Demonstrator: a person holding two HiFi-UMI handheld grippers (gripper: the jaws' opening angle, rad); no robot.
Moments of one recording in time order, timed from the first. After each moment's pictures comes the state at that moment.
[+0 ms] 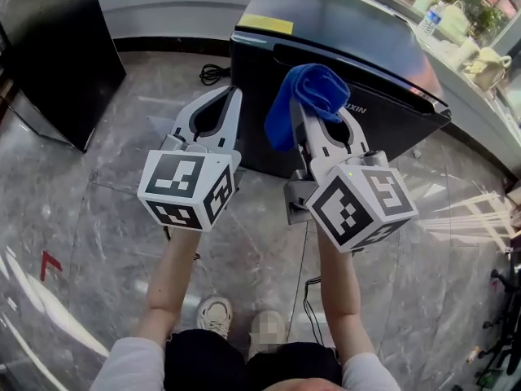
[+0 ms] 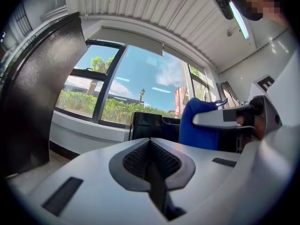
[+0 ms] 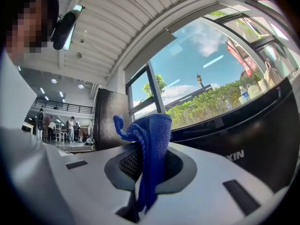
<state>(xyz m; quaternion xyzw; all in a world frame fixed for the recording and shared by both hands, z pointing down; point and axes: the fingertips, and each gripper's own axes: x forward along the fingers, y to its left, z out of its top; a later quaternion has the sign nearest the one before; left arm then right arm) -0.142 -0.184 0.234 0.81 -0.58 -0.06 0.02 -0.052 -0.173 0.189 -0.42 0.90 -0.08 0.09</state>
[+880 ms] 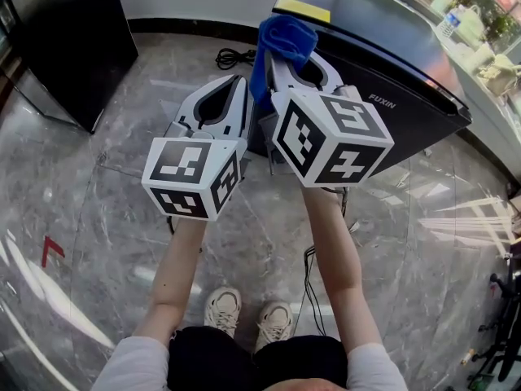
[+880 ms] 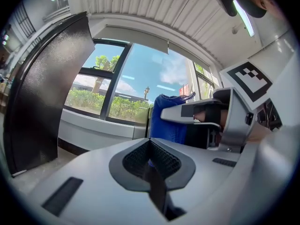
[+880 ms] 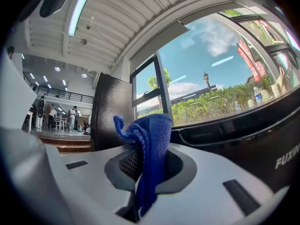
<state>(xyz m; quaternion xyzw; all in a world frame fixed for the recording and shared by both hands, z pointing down) -0.182 -0.175 0.255 0.80 -0.60 -0.05 0.04 -0.145 -0.212 0.200 -0.42 0.91 -0.05 0.03</state>
